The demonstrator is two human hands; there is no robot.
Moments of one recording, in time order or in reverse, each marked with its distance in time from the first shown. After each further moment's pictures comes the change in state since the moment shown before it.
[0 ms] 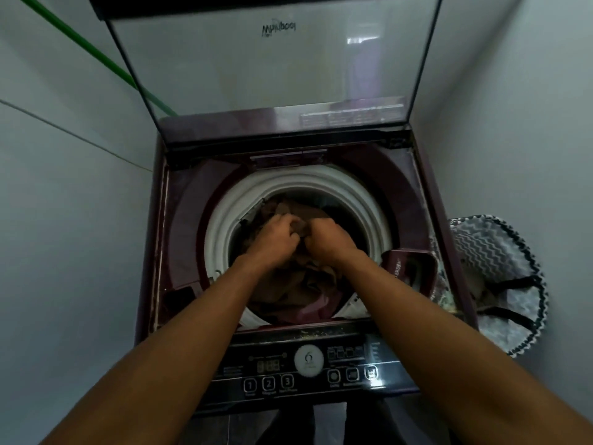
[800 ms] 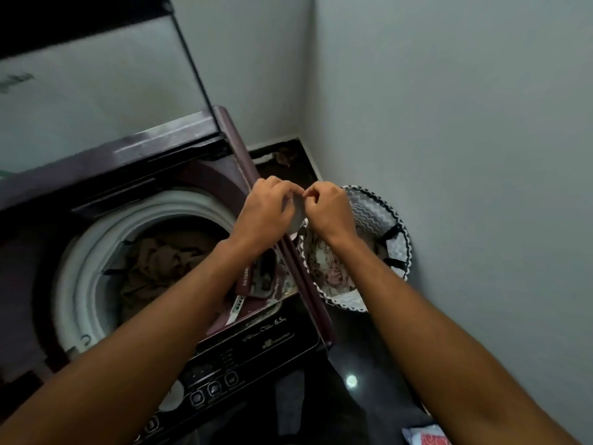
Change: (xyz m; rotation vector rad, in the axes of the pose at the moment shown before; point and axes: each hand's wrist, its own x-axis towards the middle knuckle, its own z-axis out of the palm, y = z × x) left_hand 0.006 0.253 0.102 0.137 0.173 0.714; right_hand -0.121 0.207 -0.125 0.345 0.771 0.271
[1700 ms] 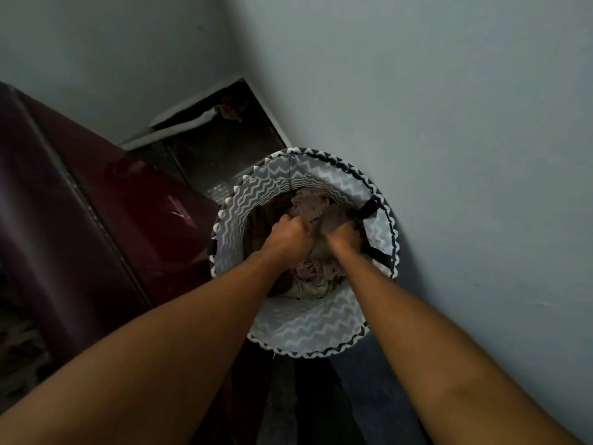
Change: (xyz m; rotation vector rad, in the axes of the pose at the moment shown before) left_hand 0.066 -0.024 0.322 0.054 -0.802 -0.473; right_hand 0.042 0.356 0.124 0.056 -0.241 1.030
